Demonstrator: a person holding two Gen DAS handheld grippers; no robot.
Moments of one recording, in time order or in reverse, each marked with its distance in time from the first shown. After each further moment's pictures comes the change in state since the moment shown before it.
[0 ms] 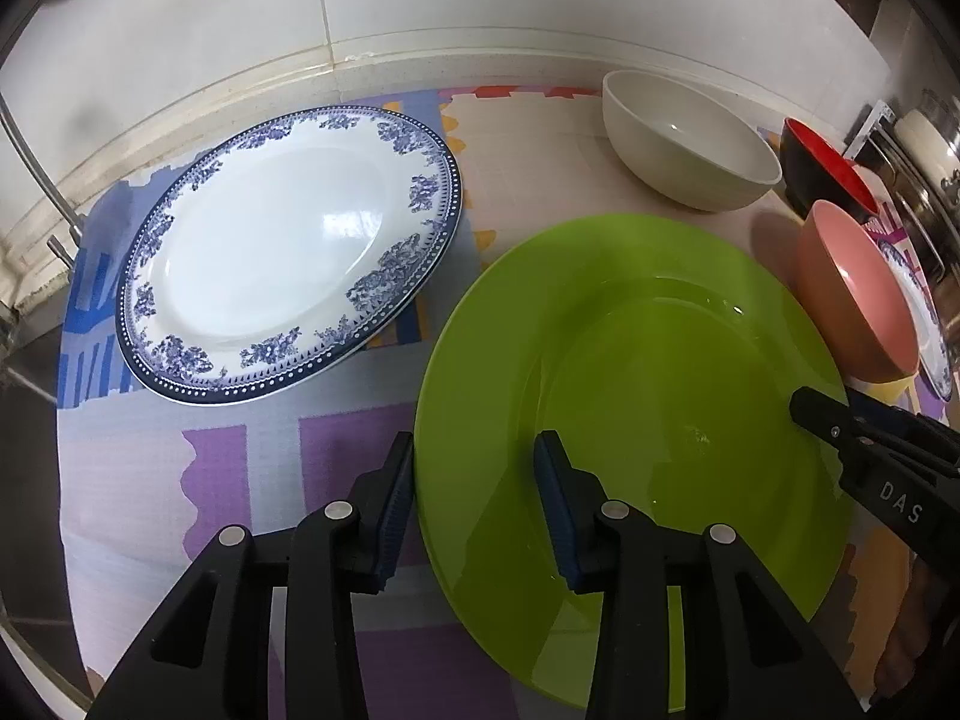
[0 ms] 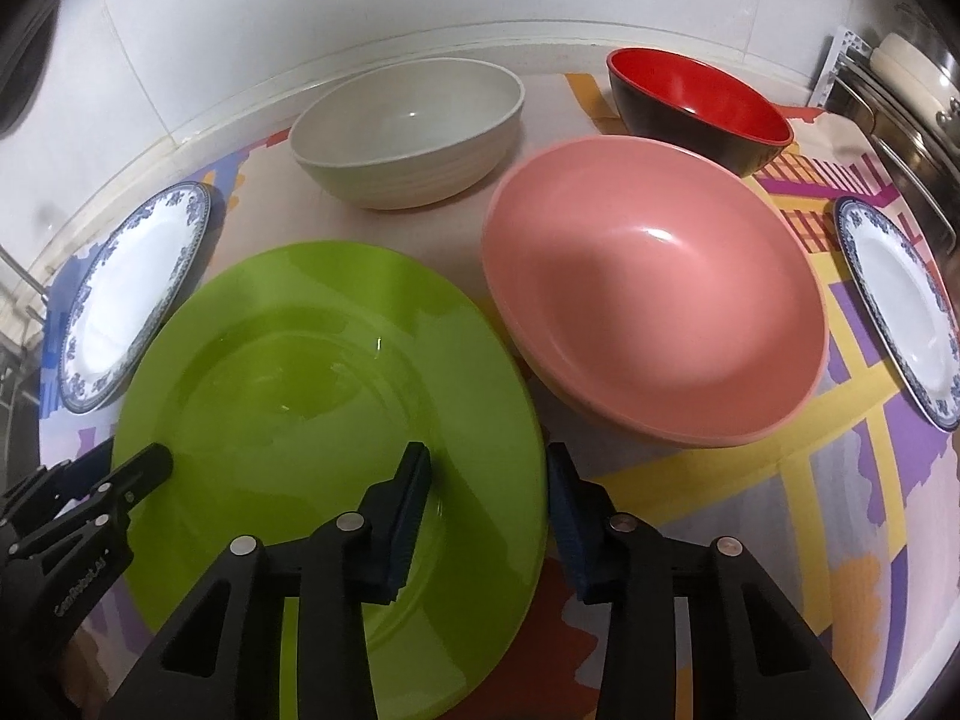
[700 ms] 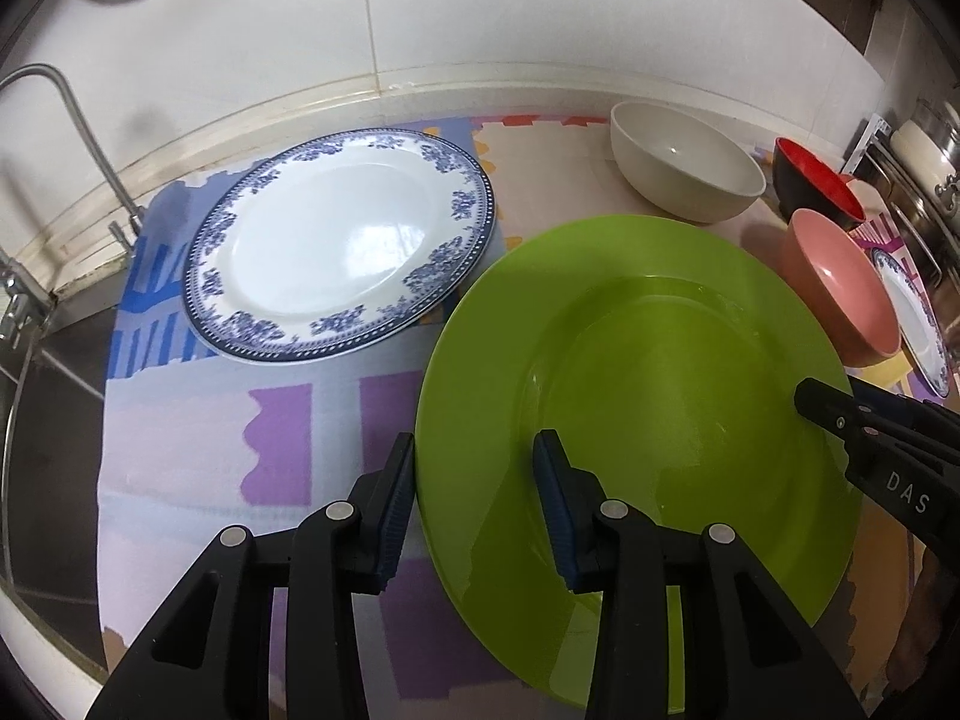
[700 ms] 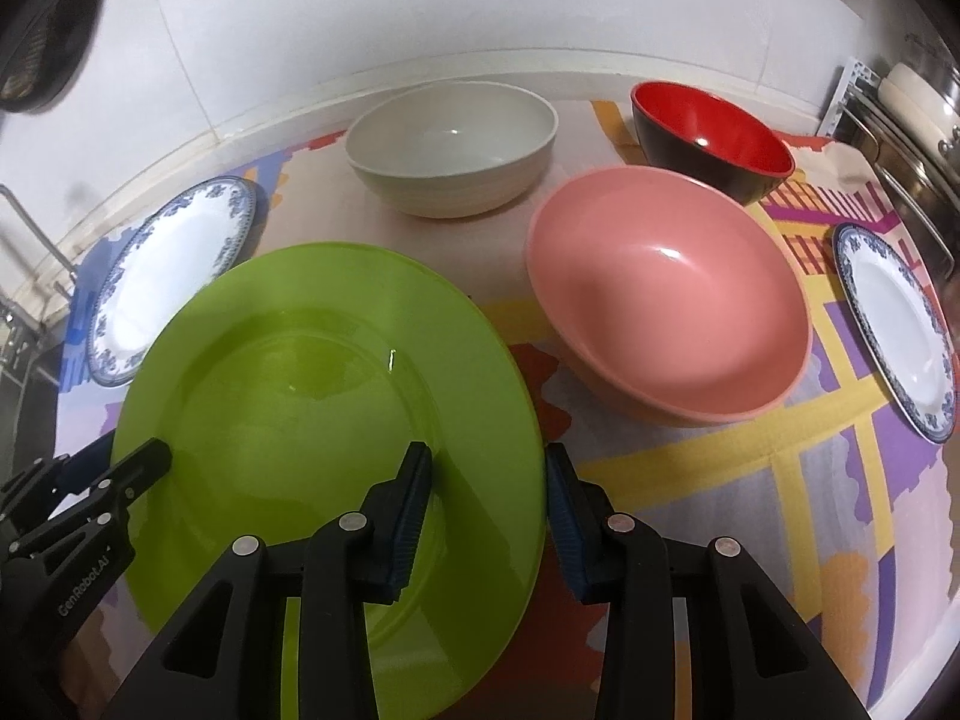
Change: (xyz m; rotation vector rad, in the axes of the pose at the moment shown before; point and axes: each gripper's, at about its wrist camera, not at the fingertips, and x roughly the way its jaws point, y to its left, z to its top) left arm -0.042 0.006 -0.026 -0.027 -0.062 0.042; right arm -0.029 0.014 -0.011 -0.060 -0.043 0.024
